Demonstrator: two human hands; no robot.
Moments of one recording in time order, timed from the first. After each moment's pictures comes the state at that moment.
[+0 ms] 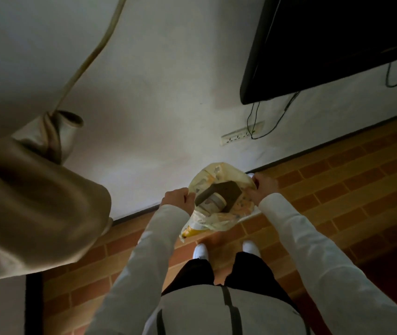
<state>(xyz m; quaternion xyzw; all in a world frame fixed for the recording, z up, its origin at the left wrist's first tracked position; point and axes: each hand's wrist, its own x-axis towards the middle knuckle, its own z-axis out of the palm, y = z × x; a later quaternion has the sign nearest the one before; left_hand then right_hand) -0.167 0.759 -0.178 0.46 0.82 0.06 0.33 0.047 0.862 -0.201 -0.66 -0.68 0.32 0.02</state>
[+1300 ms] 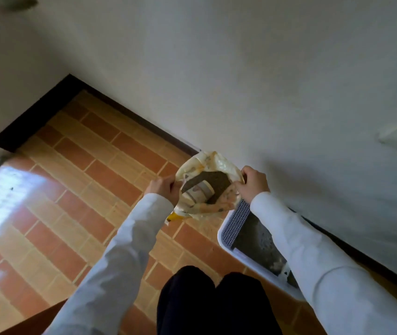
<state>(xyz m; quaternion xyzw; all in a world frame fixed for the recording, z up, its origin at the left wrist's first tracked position) -0.144 0.753 -0.584 0.03 0.96 0.20 0.19 -0.094 0.977 -0.592 -0.26 -0.88 0.35 -0.15</state>
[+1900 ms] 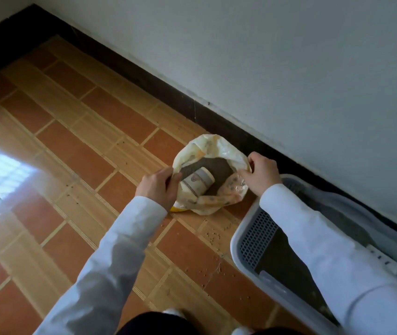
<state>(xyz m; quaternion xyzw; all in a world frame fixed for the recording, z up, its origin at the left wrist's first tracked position) -0.141 0.735 -0.918 0.14 0.95 0.27 0.03 -0.121 0.978 -0.918 -0.19 -0.92 0.33 -0.11</state>
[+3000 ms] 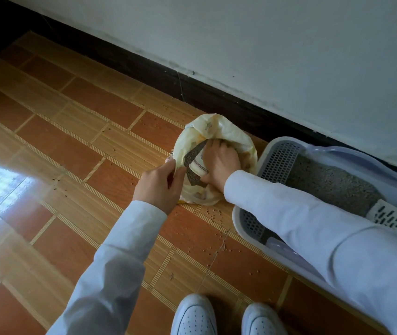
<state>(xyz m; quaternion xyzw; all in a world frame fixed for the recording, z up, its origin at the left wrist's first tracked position) -0.086 0.734 -0.947 0.19 0.94 0.29 0.02 -0.105 0.893 -0.979 -0.03 -0.99 -0.07 -0.09</state>
